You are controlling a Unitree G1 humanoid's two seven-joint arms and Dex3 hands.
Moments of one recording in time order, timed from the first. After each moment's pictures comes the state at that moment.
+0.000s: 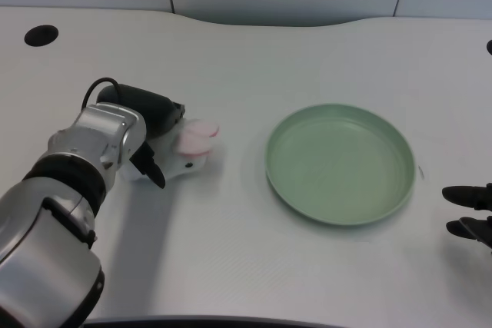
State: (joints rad) left arm -1.06 0.20 -0.72 1.35 0.85 -0.14 -0.08; right arm -0.03 -0.31 -0.15 0.40 0.05 -0.38 0.28
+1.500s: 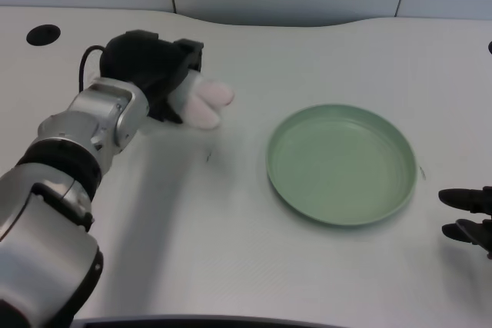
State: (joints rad) left arm -1.12 0.20 -0.62 1.35 0.79 -0.27 0.28; right arm -0.04 -0.29 -0.14 0.43 0.05 -0.39 0.28
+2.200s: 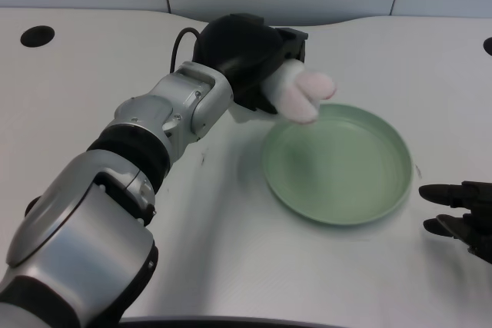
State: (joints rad) left arm -1.18 0.04 -0.62 1.31 0.77 -0.37 0.29; right arm -0.08 -0.27 -0.11 0.47 0.04 -0.40 0.28
